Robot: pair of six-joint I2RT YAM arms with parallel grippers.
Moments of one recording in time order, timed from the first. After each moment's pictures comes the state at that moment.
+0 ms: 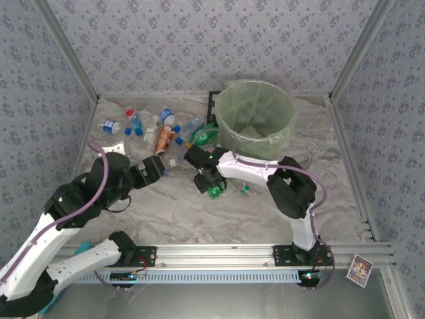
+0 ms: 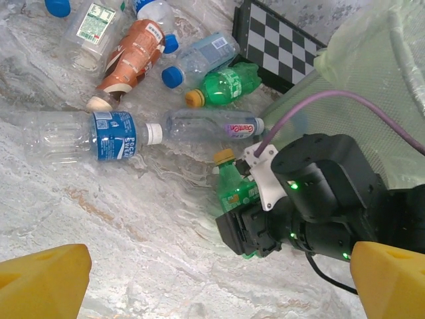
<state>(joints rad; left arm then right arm) -0.79 0.75 1.19 -1.10 -0.30 -0.93 0.94 1.95 1.46 -0.82 0.15 0.31</state>
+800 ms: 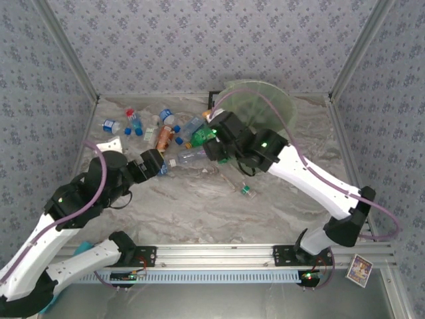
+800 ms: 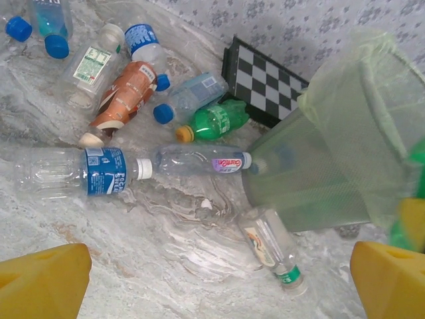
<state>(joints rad) -0.79 0.79 1.19 -1.00 -0.37 -0.91 0.92 1.48 1.69 -0.95 0.34 0.24</state>
